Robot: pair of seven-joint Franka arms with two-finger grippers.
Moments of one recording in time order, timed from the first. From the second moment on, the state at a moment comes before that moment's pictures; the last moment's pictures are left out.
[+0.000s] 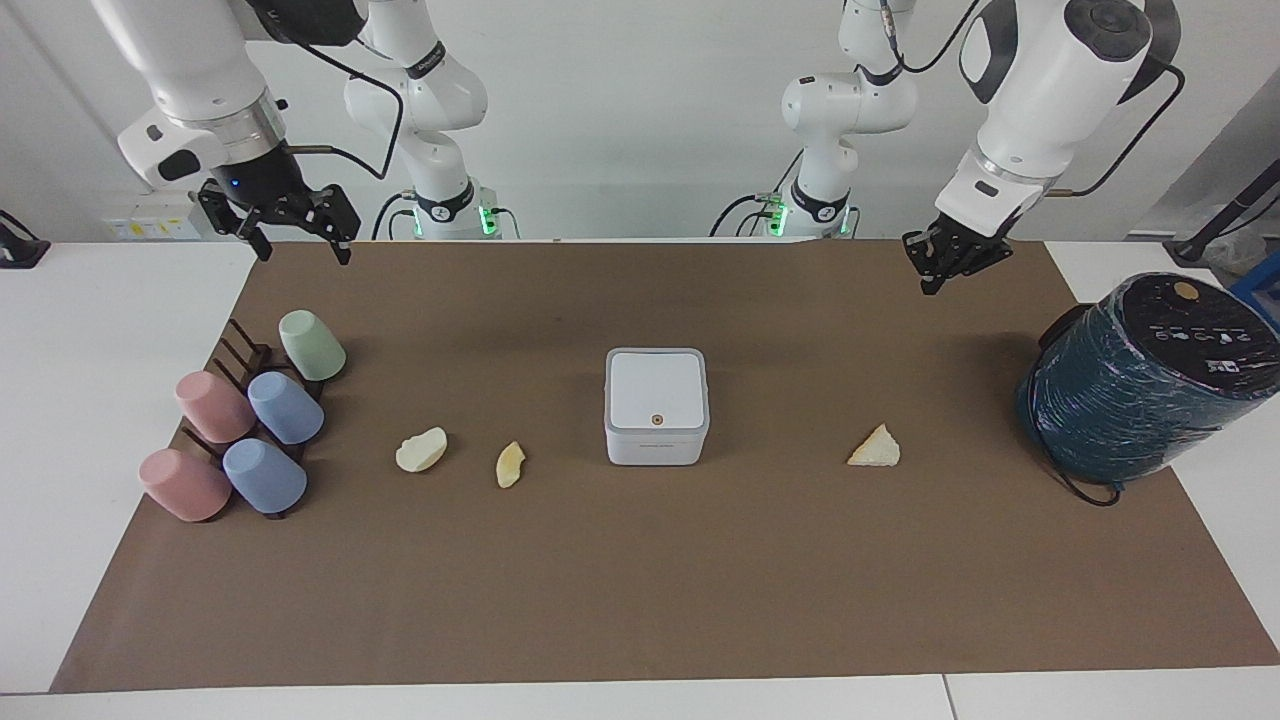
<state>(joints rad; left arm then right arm) -0.07 -0.04 -0.11 -1.72 -0.01 1.65 -0.12 0.02 -0.07 -0.02 -1.66 -0.03 1.60 0.07</state>
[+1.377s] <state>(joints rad) -0.35 0.13 -0.12 -1.80 -0.14 2.18 -1.21 0.23 0.36 -0.01 -1.88 0.01 2.42 0.22</state>
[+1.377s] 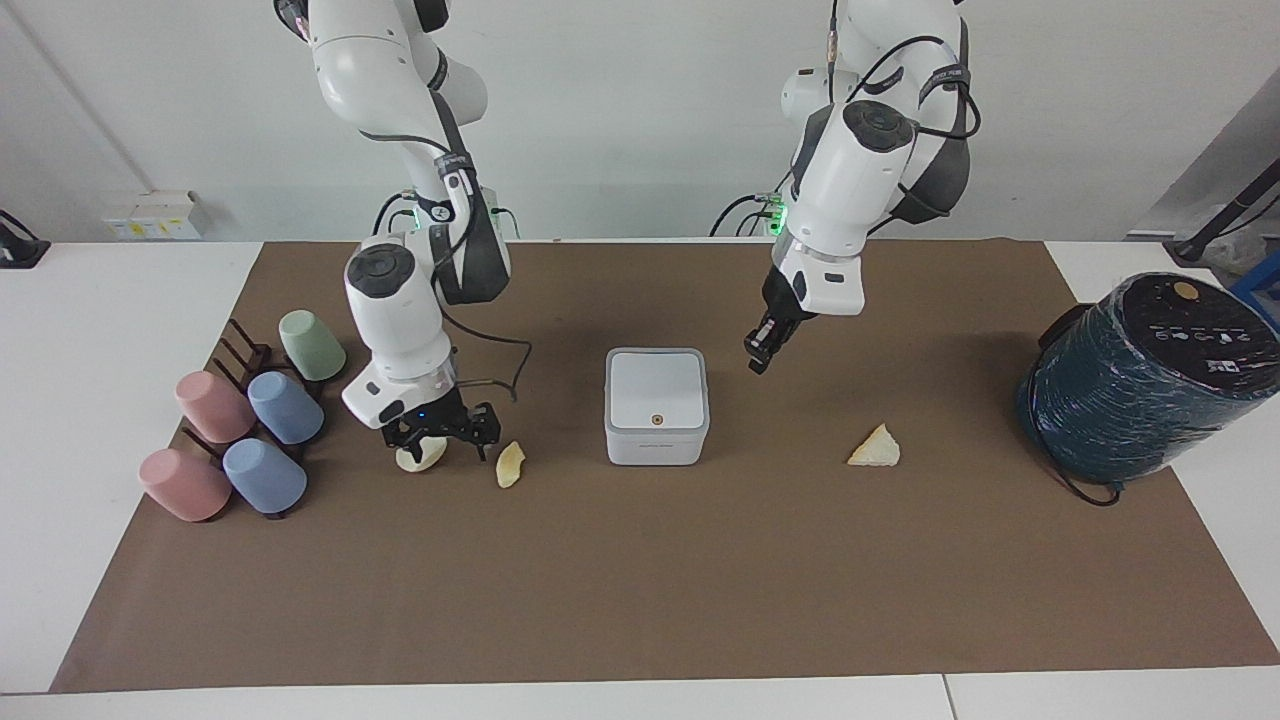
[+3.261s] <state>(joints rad) -0.51 0.30 -0.12 -1.83 -0.18 2.50 -1.56 0.24 0.27 -0.01 -1.82 0.08 2.24 0.23</state>
